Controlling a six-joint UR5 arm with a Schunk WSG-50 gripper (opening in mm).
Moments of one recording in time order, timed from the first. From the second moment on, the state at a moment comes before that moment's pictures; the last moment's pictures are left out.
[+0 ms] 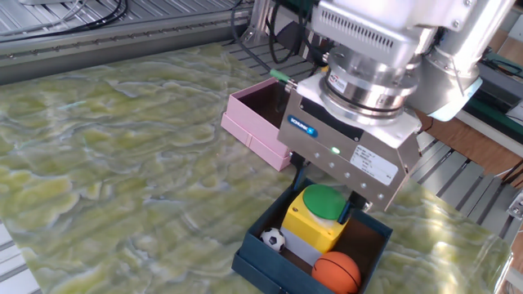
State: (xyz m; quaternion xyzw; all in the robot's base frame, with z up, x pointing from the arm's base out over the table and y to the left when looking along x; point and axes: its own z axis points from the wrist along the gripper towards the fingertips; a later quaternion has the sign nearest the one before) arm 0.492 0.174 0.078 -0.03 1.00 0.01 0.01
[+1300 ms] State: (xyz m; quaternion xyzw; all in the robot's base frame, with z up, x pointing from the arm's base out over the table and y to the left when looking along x) arm 0.478 0.176 0.062 -0.03 1.00 0.02 0.01
